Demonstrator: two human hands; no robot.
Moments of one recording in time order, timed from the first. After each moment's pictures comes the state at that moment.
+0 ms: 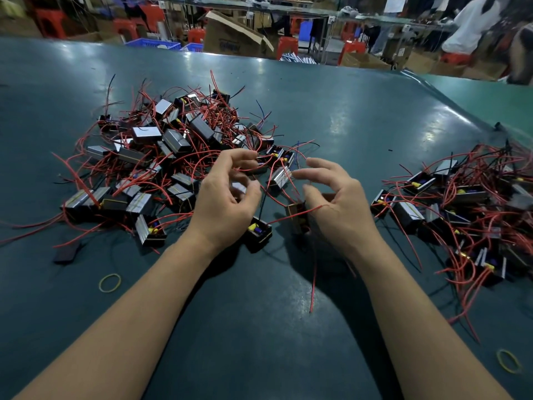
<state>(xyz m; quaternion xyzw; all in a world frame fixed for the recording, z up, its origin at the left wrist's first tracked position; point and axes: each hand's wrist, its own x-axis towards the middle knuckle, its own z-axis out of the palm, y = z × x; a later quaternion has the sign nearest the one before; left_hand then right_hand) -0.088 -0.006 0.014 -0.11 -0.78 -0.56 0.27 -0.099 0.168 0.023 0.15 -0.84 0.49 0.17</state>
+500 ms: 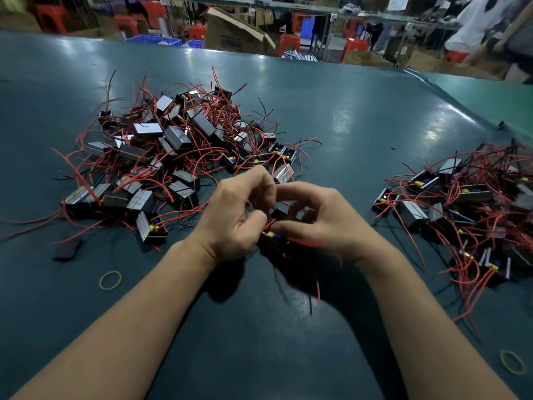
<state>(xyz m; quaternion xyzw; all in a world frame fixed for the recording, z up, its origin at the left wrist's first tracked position) -0.072 -0.008 0.022 -0.28 -0.79 -0.50 0.21 -0.091 0.167 0.024 0.28 -0.83 0.49 -0.04</state>
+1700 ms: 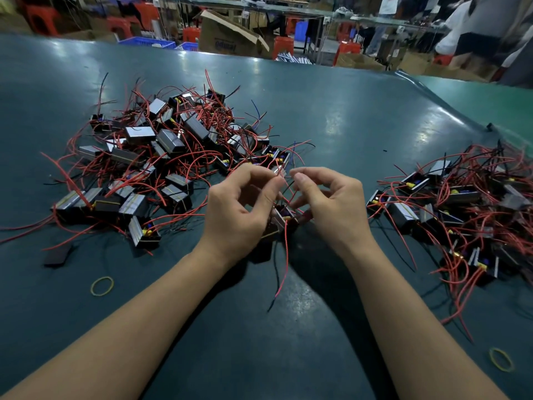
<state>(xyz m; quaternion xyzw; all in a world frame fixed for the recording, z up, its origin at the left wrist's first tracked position) -0.079 0.018 0.006 -0.16 -0.72 -0.60 0.30 -0.097 0.162 0.024 0.10 -0.75 0.64 0.12</state>
